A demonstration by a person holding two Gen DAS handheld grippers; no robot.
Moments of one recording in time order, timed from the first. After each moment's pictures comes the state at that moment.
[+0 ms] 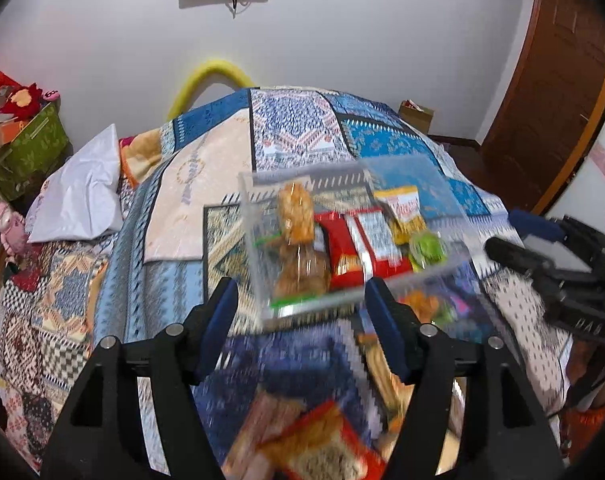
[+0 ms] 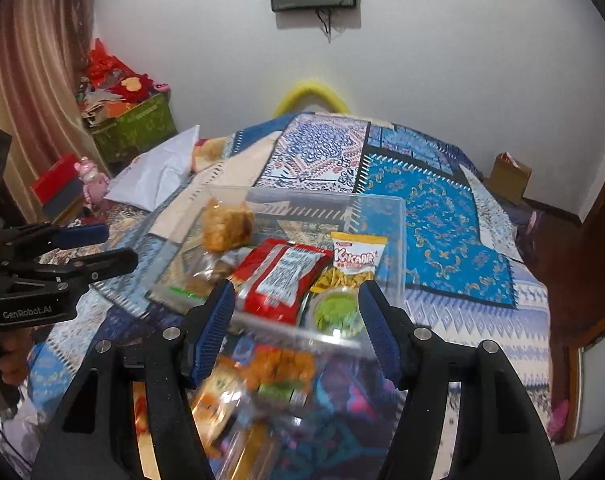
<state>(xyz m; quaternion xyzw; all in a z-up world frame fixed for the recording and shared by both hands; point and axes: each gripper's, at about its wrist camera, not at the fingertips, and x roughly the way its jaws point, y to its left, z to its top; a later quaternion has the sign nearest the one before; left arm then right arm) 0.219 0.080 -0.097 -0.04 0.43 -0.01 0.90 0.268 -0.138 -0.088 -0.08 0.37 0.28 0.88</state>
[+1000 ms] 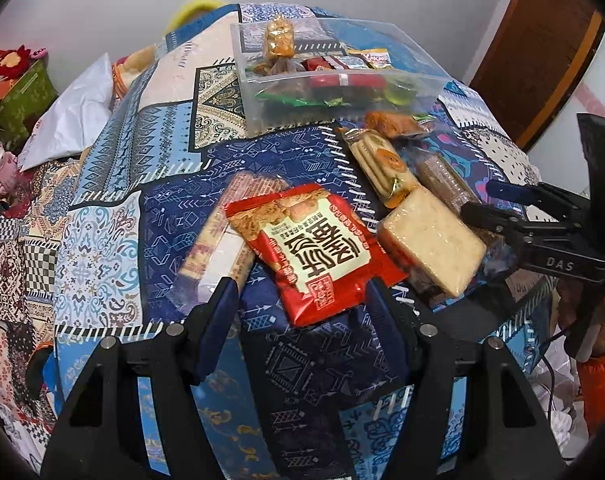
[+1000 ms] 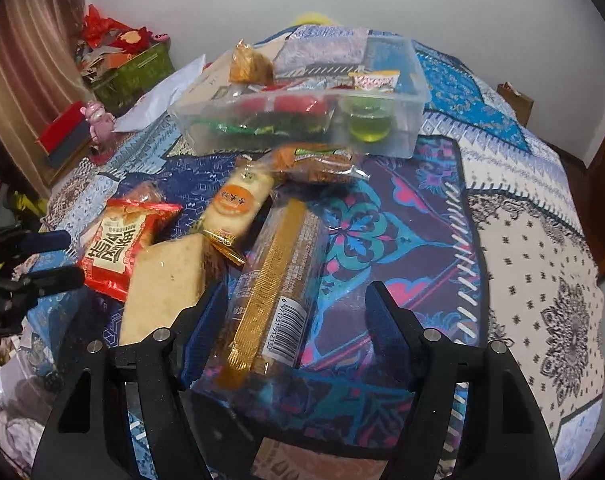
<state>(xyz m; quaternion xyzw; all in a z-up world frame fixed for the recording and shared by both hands) 0.092 0.059 -0.181 -0.04 0.50 -0.04 0.86 0.178 -0.158 -0.194 -0.07 0.47 0.27 0.84</state>
